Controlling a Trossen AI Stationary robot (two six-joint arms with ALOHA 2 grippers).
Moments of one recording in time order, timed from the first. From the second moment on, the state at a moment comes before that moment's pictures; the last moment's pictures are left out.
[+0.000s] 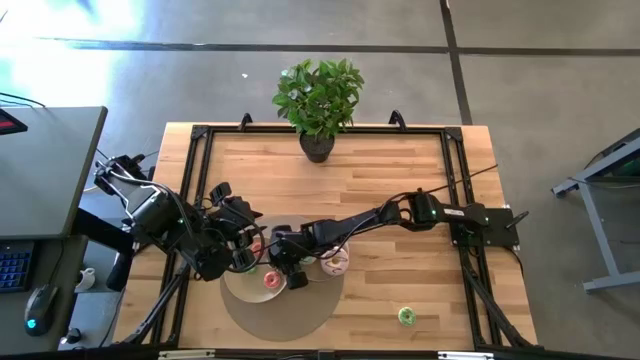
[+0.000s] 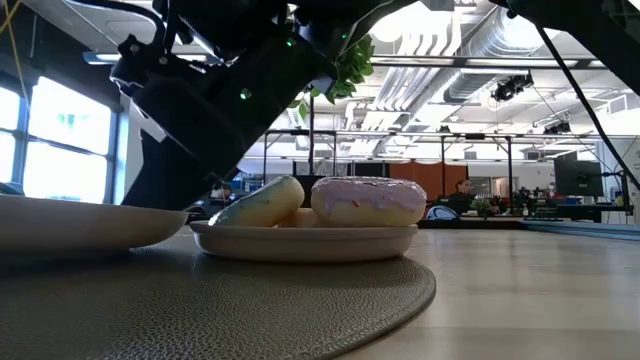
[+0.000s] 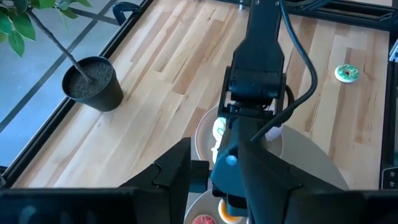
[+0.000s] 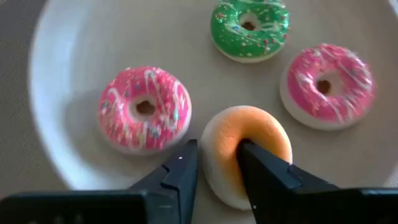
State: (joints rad) left arm -0.64 1.47 1.85 -1.46 -0.75 -0.84; right arm 0.17 2.46 1.95 -0.33 -0.11 -0.11
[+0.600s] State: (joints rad) left arm -0.69 1.47 1.83 -1.48 -0.78 -0.79; right arm 0.17 2.28 1.95 -0.41 -0.16 -0.11
